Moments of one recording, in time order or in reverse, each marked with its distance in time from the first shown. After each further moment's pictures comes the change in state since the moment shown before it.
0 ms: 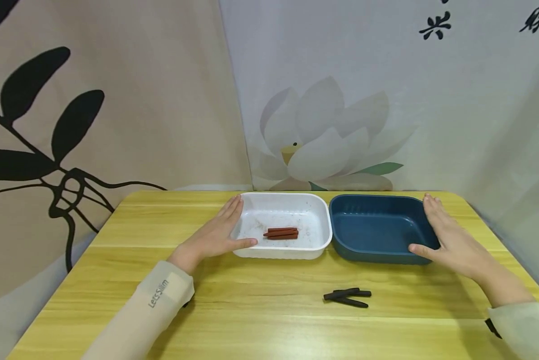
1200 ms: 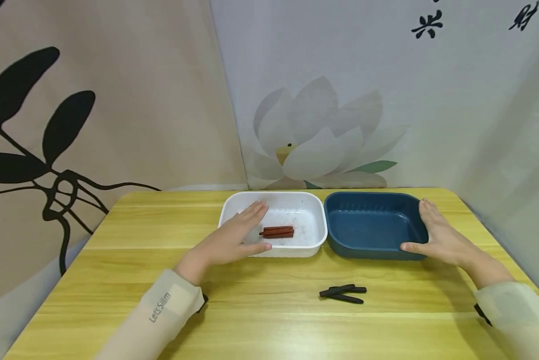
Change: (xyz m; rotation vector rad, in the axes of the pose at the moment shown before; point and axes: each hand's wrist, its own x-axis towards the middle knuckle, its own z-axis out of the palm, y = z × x) left_hand 0.001 0.046 -0.003 -0.119 0.031 0.227; right_hand 0.015 0.025 0.008 0.067 -0.154 0.129
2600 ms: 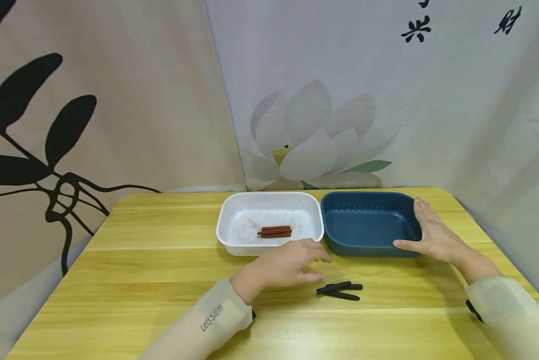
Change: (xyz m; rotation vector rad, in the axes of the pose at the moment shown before) left_hand 0.043 0.103 0.046 0.098 -0.103 0.395; right_hand -0.002 -0.005 0.001 0.005 0.013 0.030
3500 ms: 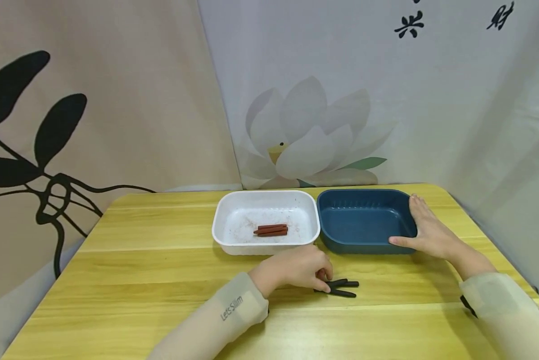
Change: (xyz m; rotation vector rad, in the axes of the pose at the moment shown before) left_hand 0.035 -0.002 0.028 0.030 -0.246 0.001; right_hand 0.000 0.001 0.000 0.003 0.006 0.013
